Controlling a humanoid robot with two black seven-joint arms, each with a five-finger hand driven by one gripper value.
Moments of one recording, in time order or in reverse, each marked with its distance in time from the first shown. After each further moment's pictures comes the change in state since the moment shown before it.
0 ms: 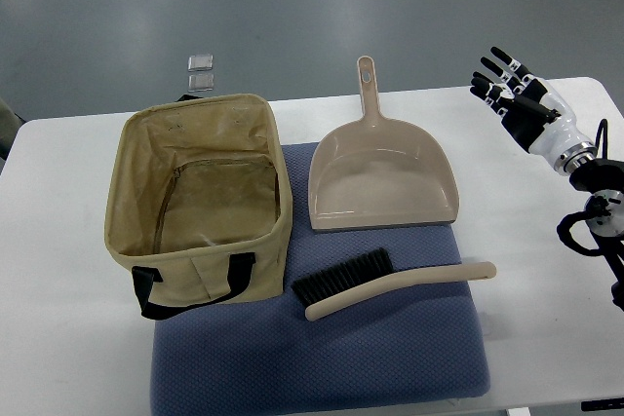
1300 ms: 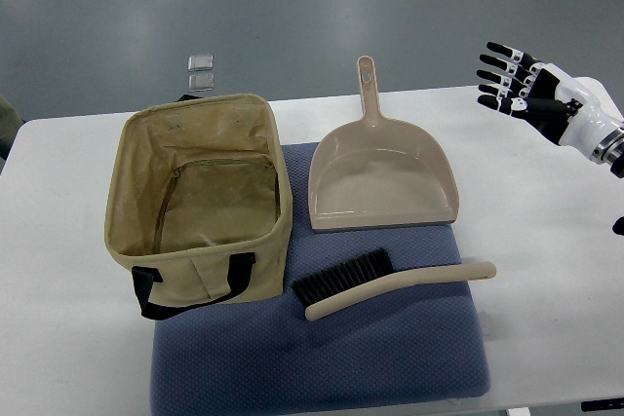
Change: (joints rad) left arm 0.000 0.000 0.000 0.000 0.000 0.000 0.000; right arm 0.005 -0.180 -0.023 0.060 -0.274 0.254 0.009
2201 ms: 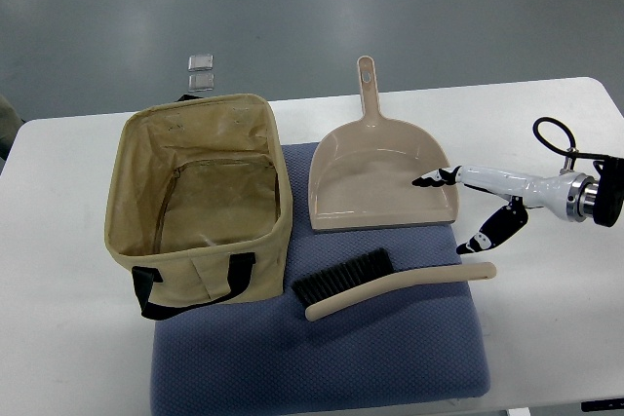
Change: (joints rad) left arm 0.000 0.000 0.000 0.000 0.000 0.000 0.000; right arm 0.001 -0.320 -0.461 0.503 -0.688 -0.147 -0.045
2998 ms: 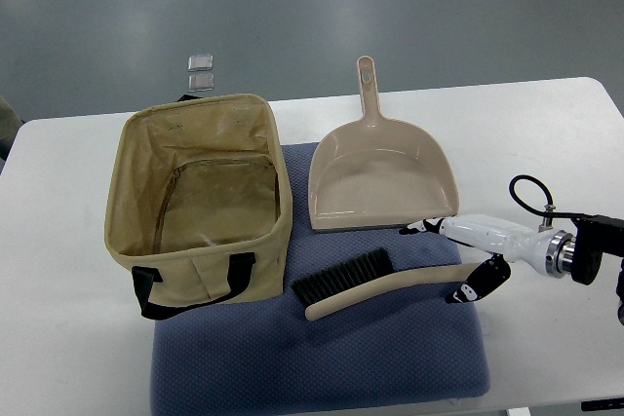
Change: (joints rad) left arm 0.000 0.000 0.000 0.000 0.000 0.000 0.000; right arm -0.024 -0.016 -0.227 0.081 -0.082 -0.217 -0.039
